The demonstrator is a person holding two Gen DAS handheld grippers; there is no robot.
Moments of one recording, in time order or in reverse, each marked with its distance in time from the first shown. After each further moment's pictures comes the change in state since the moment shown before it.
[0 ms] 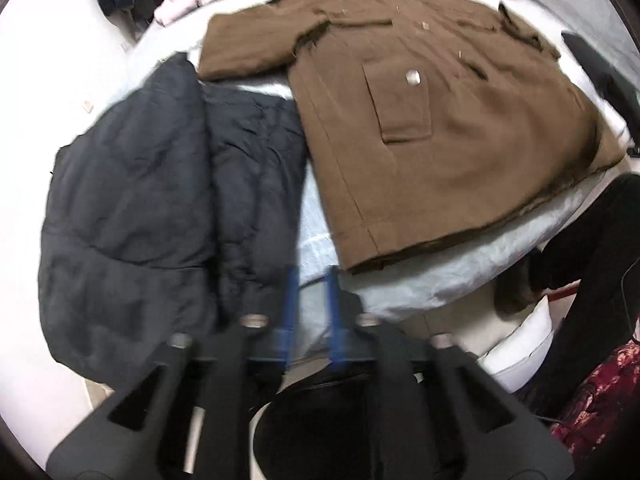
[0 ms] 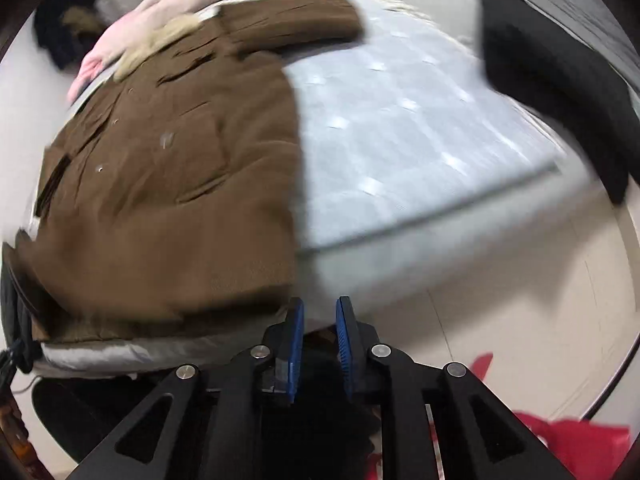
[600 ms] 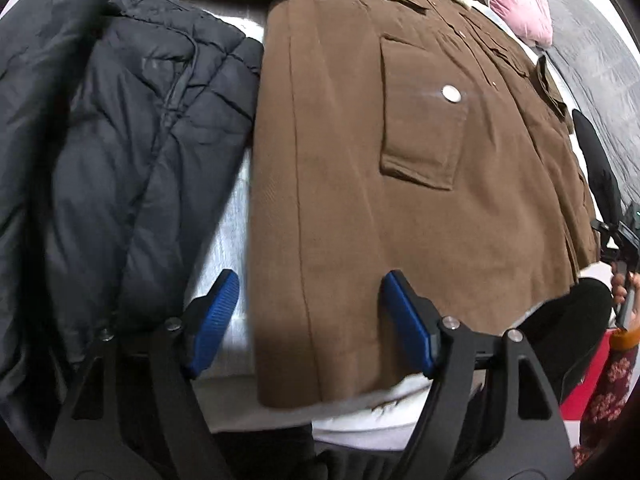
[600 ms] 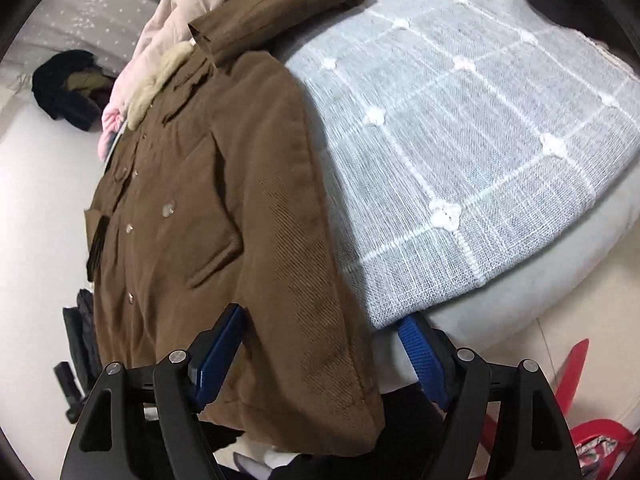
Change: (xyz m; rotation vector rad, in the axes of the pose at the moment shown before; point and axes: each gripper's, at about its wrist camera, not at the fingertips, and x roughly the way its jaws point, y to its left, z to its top) left arm 0.111 -0.007 0.038 -0.280 0.155 -0.279; right arm 0.067 -0.013 0.039 0.169 0.055 0.321
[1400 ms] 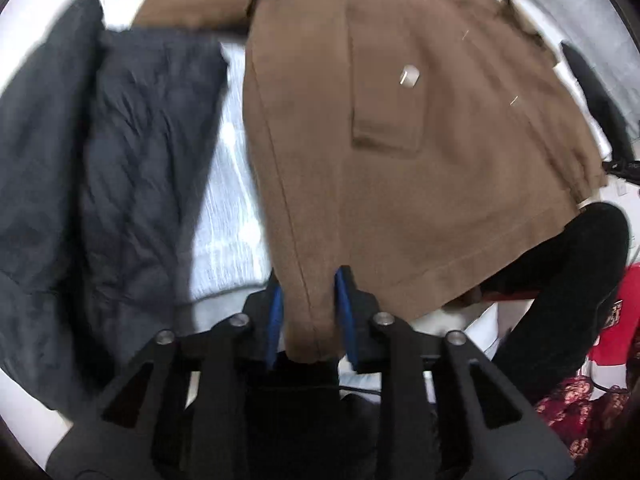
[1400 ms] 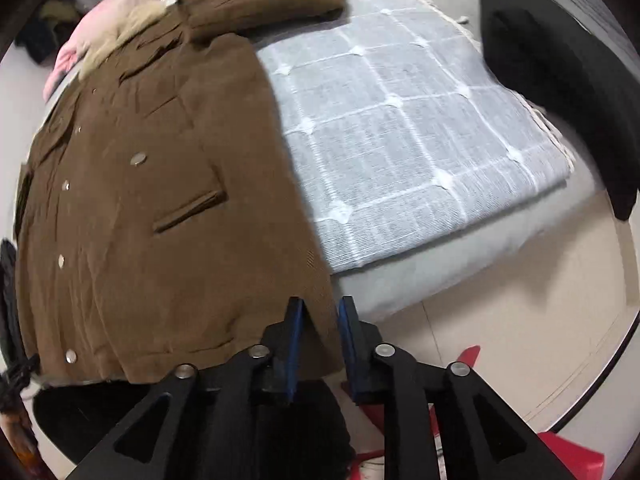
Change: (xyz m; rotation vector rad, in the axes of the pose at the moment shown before) left arm -0.040 -0.044 -0.040 0.194 0.024 0.089; right arm -0.034 0.019 -0.002 -0.145 0.048 -0.374
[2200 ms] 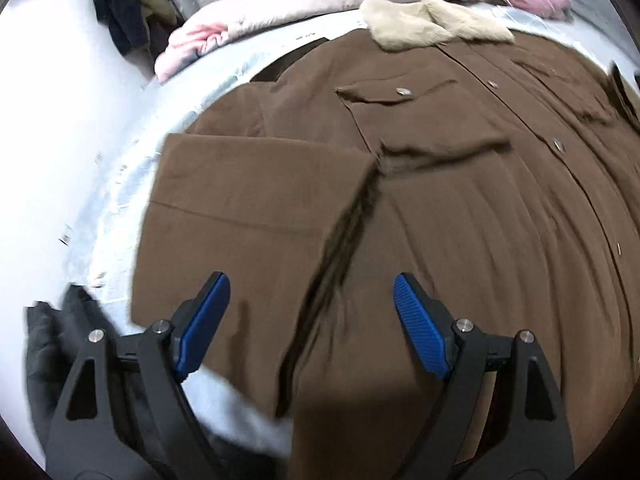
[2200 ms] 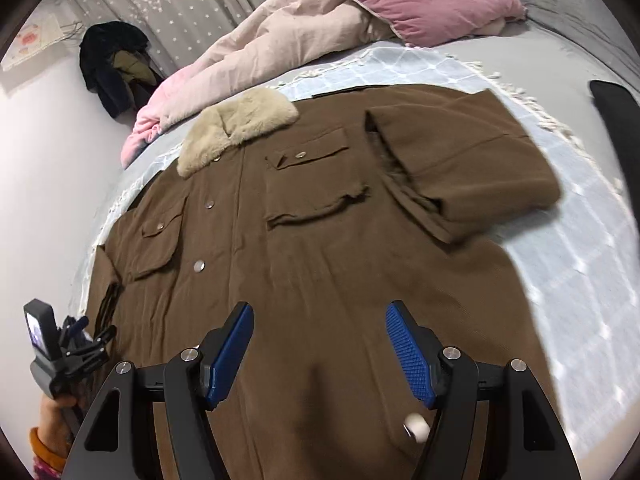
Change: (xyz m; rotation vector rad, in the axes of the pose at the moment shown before) left arm 0.088 0.007 0.236 0.051 -0.264 0.360; right arm 0.006 0.178 0.130 -0.065 -0.337 0.259
